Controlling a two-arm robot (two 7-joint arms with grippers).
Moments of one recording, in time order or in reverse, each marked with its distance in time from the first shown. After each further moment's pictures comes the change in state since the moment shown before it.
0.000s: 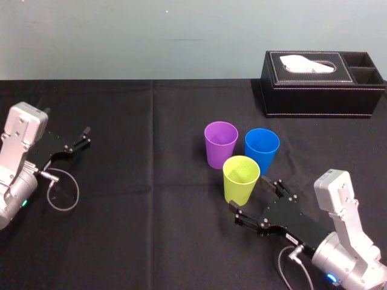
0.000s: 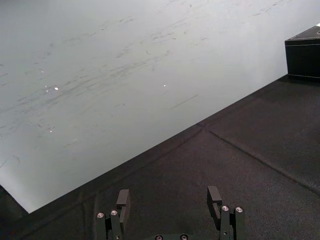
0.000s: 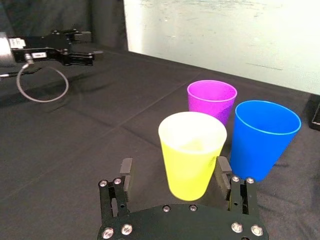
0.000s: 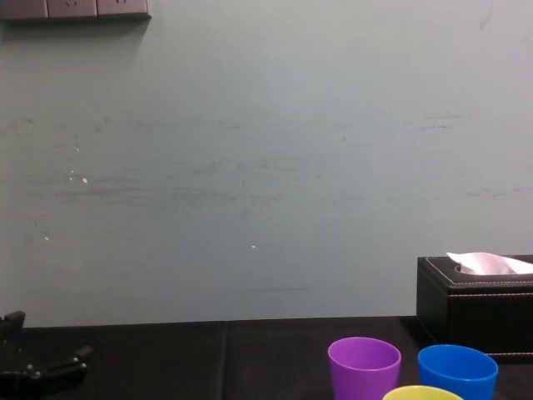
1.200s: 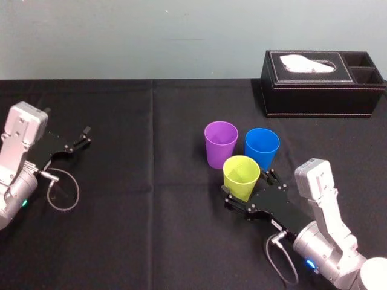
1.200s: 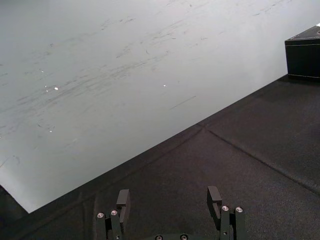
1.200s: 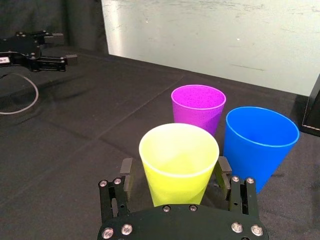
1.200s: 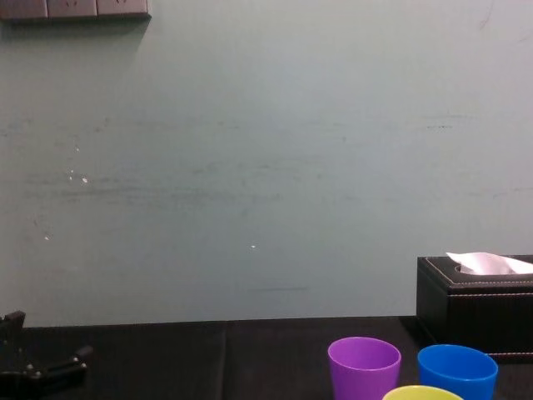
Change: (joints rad) left arm 0.000 0.000 0.000 0.000 0.000 0.000 0.000; right arm 0.053 -0.154 0.036 0.083 -0.115 0.024 -0.022
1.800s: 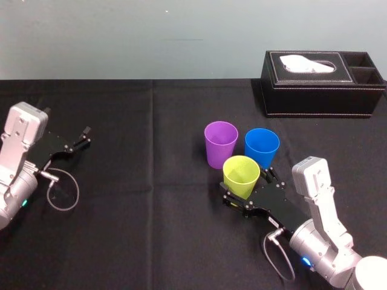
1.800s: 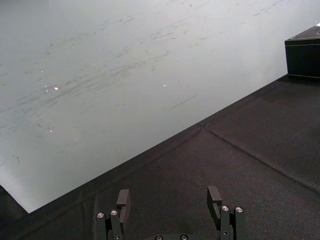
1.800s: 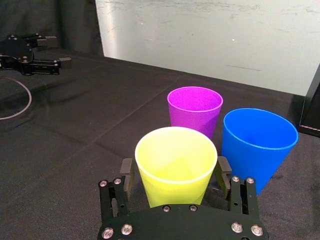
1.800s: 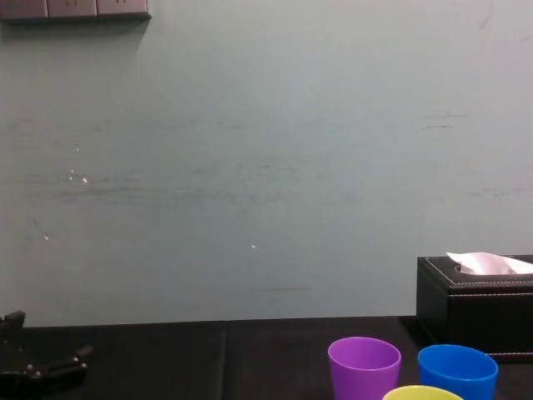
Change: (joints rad) left arm 0.000 0.000 0.000 0.000 0.000 0.000 0.000; right arm 0.007 -0.033 0.010 0.015 -0.018 0.000 -0.009
